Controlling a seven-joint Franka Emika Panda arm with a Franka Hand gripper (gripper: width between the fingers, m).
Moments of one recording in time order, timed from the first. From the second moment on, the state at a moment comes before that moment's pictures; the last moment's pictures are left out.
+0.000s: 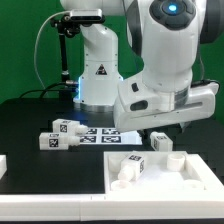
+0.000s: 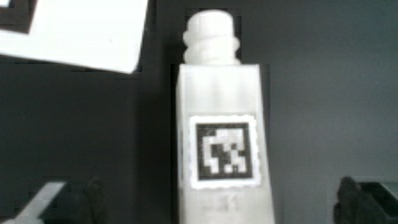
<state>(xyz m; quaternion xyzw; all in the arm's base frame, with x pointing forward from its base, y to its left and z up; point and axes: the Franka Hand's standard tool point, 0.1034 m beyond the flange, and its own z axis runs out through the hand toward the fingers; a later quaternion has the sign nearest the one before) 0.436 0.110 0.035 -0.95 -0.05 0.30 0.07</state>
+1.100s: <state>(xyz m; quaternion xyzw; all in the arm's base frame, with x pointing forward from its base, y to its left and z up) 0.455 0.118 0.032 -0.91 -0.04 0.42 0.05</state>
